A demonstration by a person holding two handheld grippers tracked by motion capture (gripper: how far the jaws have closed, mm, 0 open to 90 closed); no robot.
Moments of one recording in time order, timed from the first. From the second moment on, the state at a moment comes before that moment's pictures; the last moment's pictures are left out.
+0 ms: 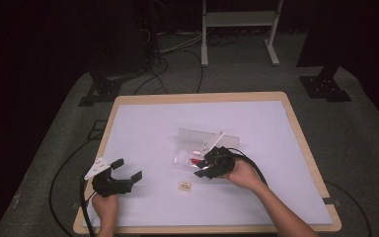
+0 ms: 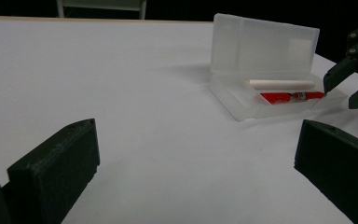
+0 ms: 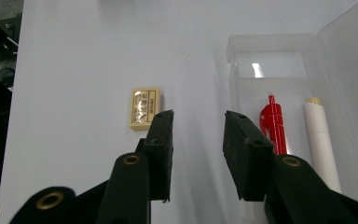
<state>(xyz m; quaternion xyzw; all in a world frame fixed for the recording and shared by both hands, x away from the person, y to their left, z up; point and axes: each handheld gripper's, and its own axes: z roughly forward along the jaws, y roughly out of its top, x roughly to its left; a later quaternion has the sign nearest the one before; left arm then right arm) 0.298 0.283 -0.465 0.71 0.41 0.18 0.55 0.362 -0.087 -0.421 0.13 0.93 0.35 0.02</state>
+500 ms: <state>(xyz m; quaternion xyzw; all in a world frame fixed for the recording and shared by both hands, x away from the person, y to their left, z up) 0.298 0.283 -0.465 0.71 0.41 0.18 0.55 0.356 -0.076 -0.423 0.12 0.93 0.35 0.01</state>
